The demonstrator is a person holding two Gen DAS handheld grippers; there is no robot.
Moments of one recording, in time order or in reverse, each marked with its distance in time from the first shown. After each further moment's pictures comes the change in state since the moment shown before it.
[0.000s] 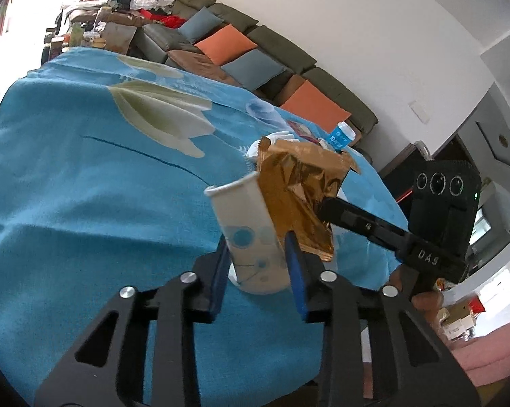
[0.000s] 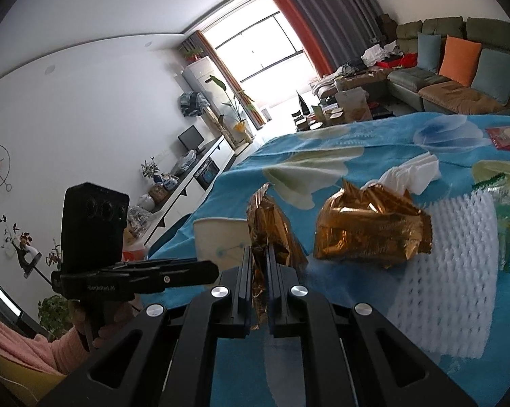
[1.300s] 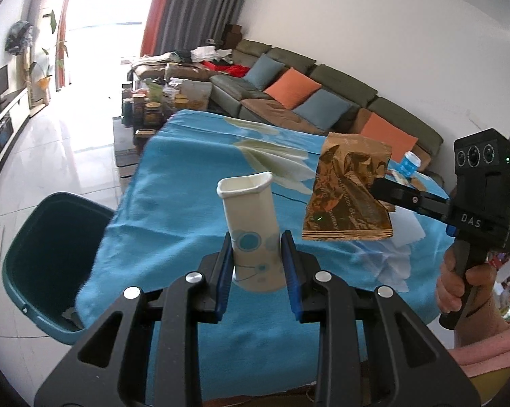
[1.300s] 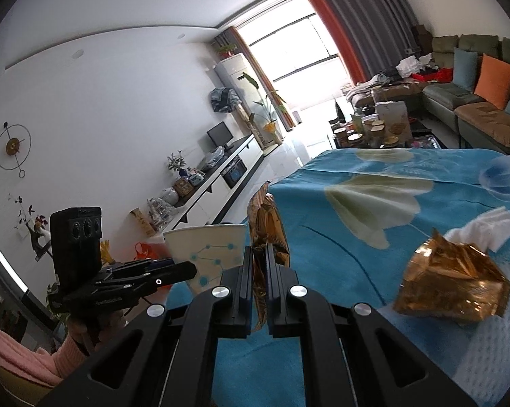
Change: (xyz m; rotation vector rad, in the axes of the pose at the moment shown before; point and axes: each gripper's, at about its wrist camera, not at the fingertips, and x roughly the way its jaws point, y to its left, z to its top) left arm -0.120 0.009 -0.019 0.054 -0.189 0.387; right arm 0.052 0.052 0.031 -0.100 0.009 0.106
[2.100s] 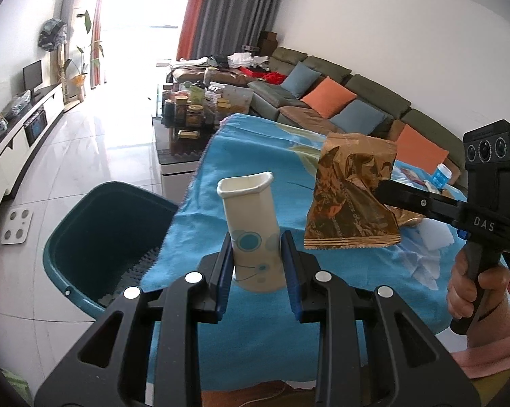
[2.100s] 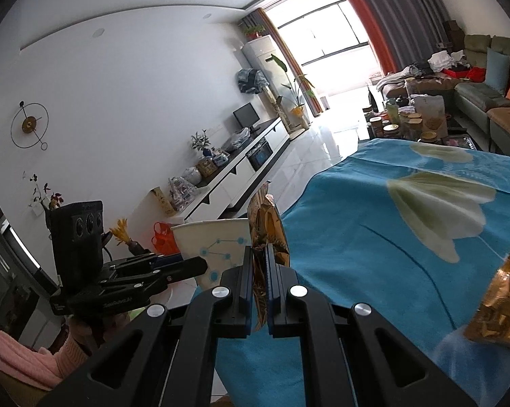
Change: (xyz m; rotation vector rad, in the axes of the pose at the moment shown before) left arm -0.037 0.034 -0.010 -0.057 -0.032 0.149; right arm 0.064 0.033 0.009 -0.059 0.079 0.092
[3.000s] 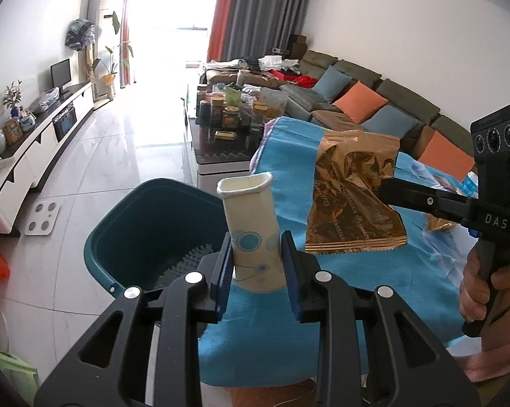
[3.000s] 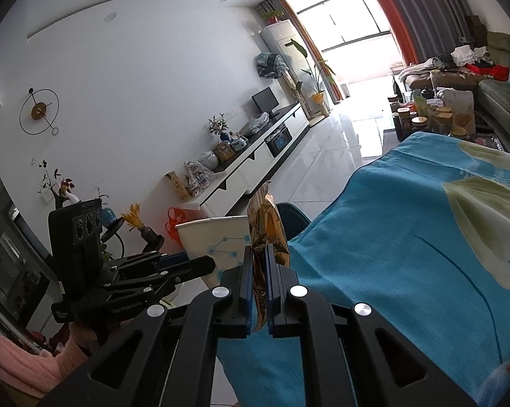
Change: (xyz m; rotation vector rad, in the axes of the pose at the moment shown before) left arm -0.009 0.030 -0.003 -0.038 -0.012 0.135; right arm 0.050 0.018 0.013 -0.033 0.069 0.074
